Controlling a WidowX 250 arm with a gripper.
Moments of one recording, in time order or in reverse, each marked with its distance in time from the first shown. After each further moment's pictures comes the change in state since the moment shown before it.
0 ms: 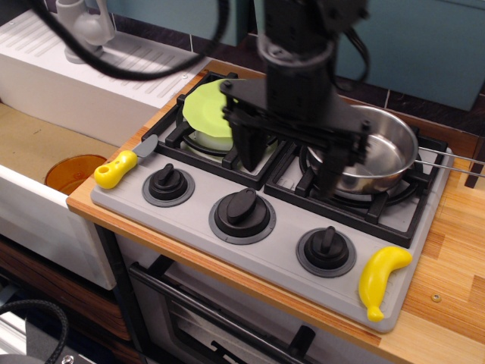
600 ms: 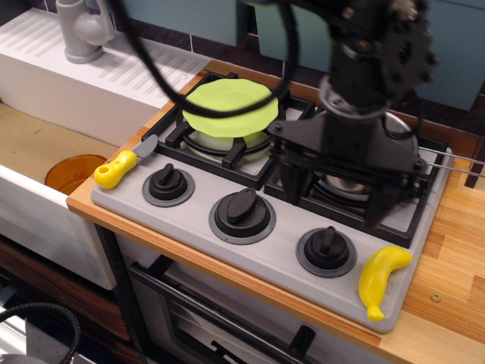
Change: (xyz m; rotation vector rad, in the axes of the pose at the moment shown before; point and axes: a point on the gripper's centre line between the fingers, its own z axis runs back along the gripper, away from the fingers) arm -0.001 -0.043 -0.027 0.016 -0.008 0.053
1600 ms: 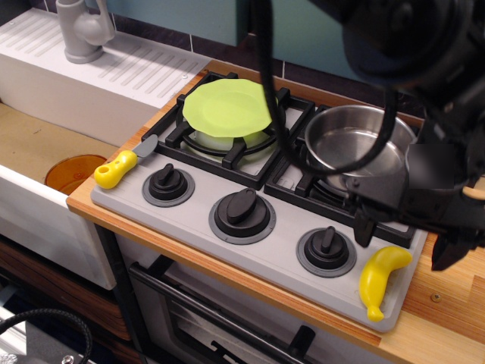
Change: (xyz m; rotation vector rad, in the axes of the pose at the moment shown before) arm -0.002 -0.055 -0.044 -0.023 -0.054 0.000
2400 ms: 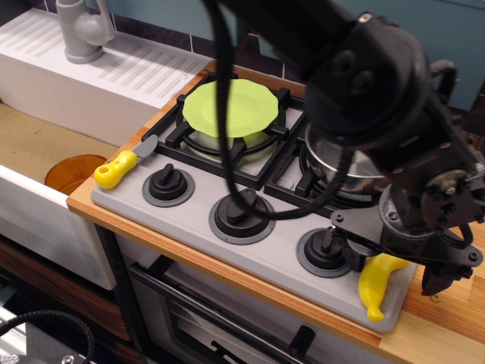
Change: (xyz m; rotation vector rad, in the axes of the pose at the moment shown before) arm -0.020 0.002 -0.014 -0.072 -0.067 -0.020
